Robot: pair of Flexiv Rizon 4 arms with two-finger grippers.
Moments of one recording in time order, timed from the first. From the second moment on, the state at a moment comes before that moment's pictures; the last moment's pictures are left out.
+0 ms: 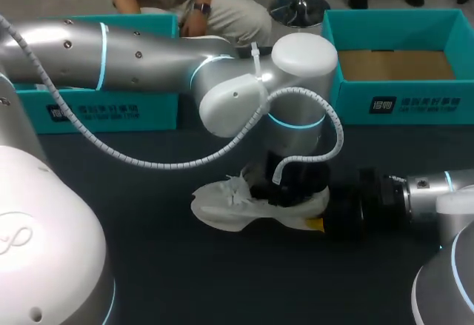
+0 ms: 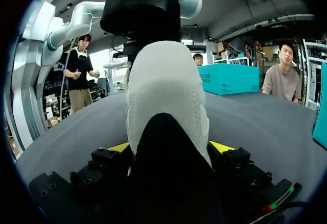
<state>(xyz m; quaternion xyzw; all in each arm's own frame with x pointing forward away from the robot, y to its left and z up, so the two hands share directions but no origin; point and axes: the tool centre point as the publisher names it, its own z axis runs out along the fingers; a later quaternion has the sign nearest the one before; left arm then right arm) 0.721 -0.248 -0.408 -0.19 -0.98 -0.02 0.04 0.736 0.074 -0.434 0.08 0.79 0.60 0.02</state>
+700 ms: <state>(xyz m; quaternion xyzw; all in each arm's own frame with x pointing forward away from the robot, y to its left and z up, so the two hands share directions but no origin) 0.718 -0.241 -0.410 -0.19 -0.98 0.01 -0.08 0.735 0.074 -0.434 0.08 0.79 0.60 0.02</state>
